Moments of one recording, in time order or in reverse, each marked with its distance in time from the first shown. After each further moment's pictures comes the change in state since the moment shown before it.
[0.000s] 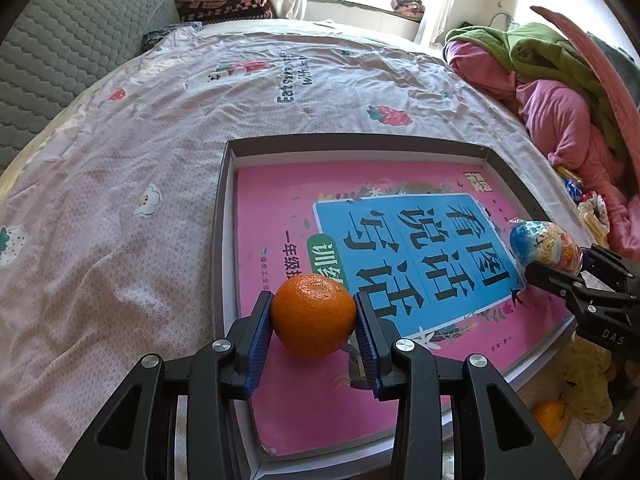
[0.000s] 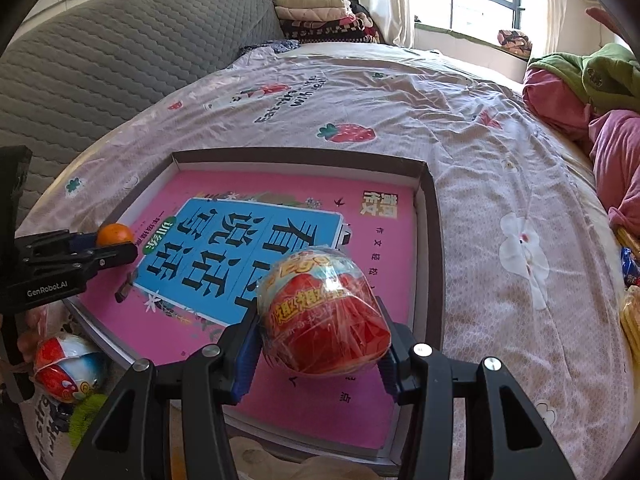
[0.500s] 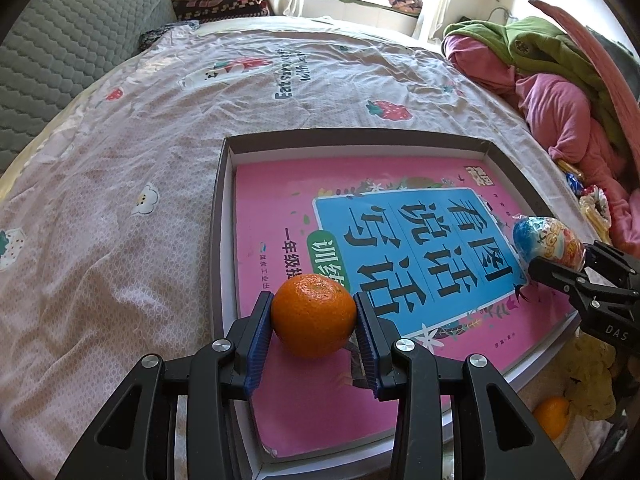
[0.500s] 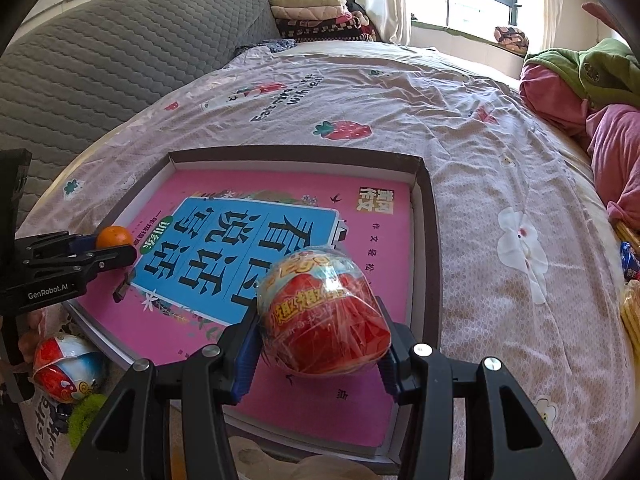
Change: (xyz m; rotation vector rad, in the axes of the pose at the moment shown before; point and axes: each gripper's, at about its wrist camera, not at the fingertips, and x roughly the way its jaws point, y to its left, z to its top) left arm 0.002 0.000 0.000 0.010 0.012 0.000; right arm 0.000 -0.002 -0.001 0.016 0.003 -0.005
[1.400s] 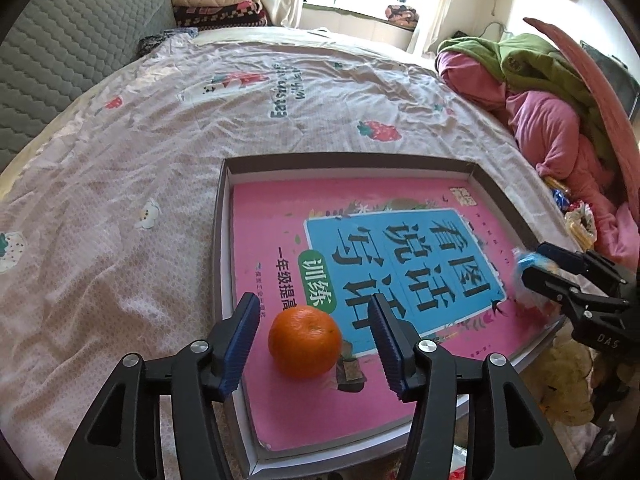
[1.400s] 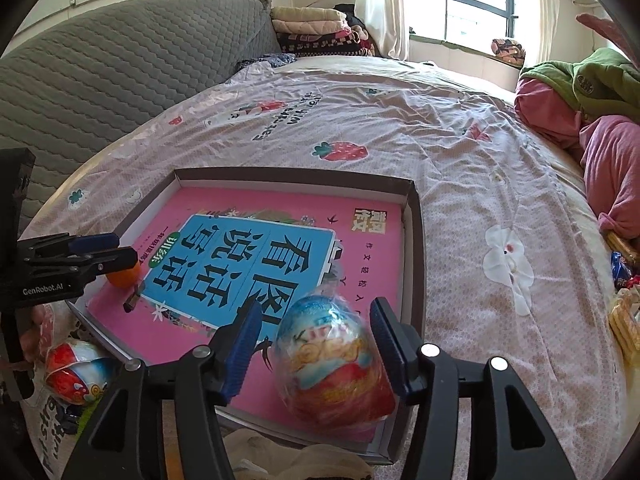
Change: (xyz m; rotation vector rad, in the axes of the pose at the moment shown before) left arm -0.018 0.002 0.007 -0.023 -0.047 -0.045; right arm -0.019 0.000 0.004 -0.007 -0.053 -0.008
